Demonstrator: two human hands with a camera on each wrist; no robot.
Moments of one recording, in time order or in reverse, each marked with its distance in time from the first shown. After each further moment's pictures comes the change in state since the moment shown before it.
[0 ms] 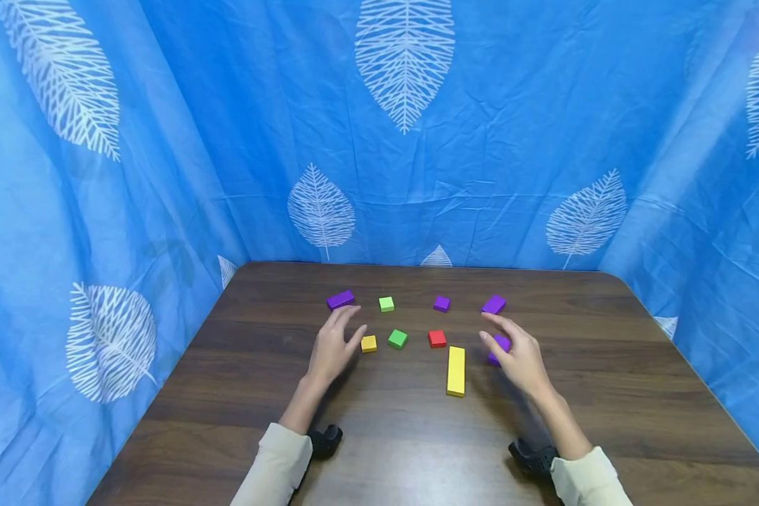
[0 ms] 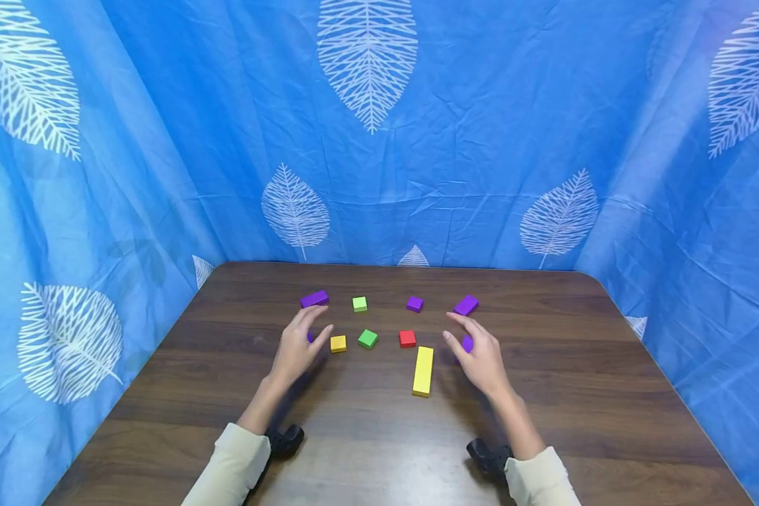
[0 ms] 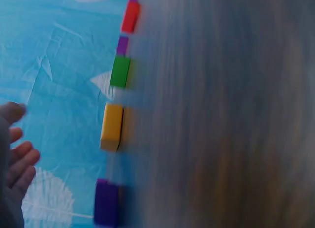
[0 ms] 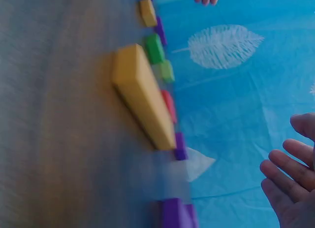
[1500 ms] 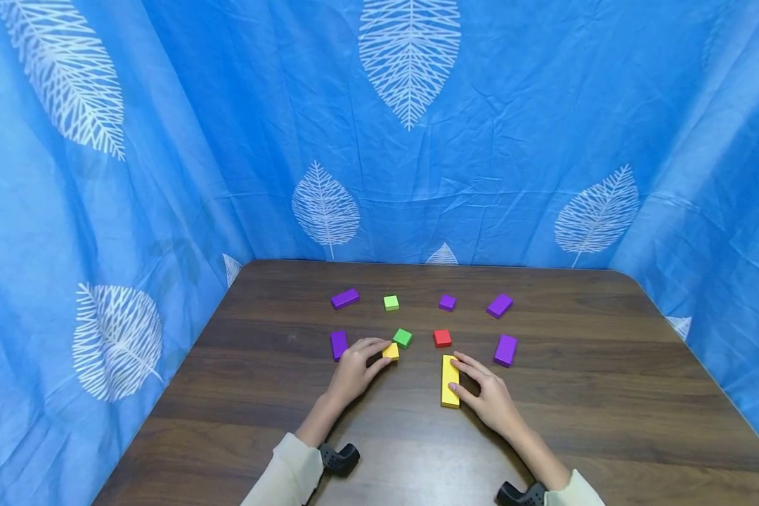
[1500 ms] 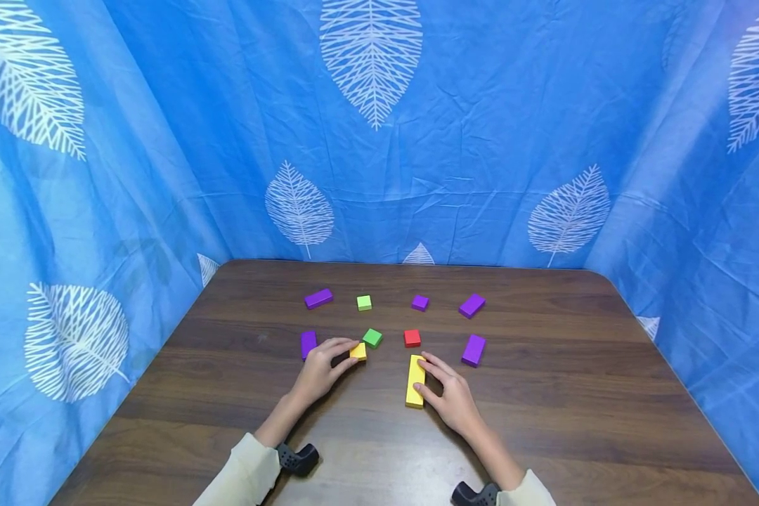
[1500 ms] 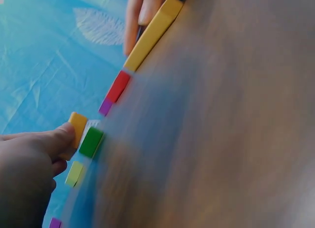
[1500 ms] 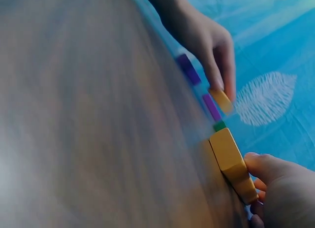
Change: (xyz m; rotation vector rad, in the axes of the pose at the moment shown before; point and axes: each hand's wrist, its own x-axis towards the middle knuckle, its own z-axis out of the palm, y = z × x) left_hand -0.036 0.005 0.032 -0.095 -0.157 0.113; right_hand -0.056 0.004 0.061 0.046 -0.141 -0.109
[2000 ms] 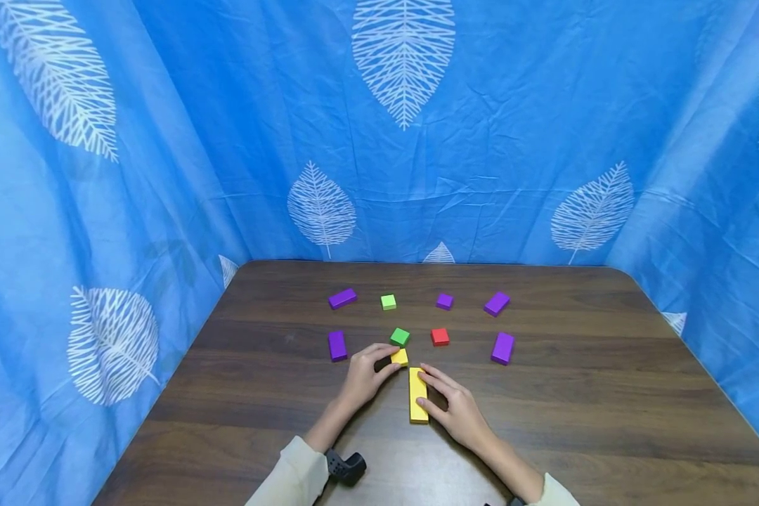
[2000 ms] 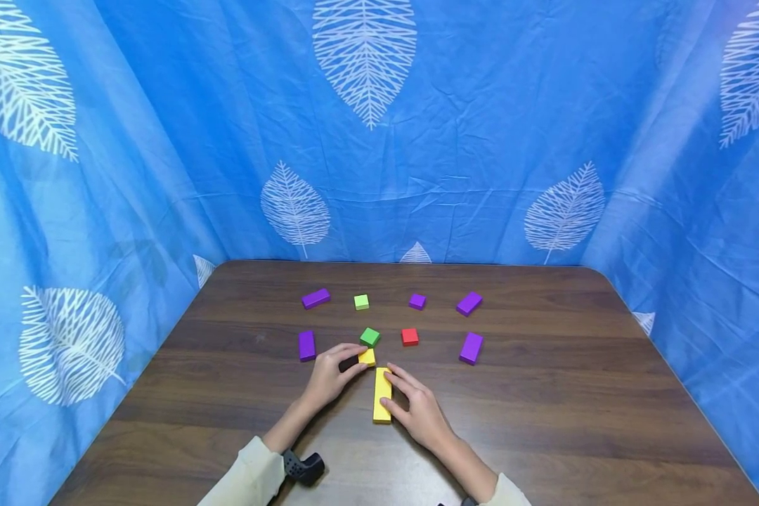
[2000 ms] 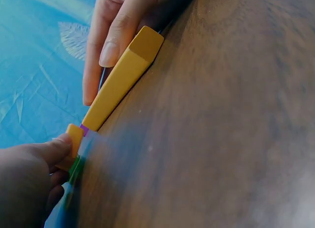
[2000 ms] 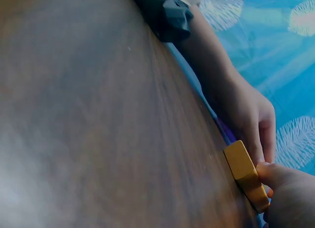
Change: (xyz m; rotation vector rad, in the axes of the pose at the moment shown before) left_hand -0.001 0.017 0.018 -0.137 -0.010 -0.061; right_hand -0.004 -0.037 0.032 0.005 -0.042 -0.073
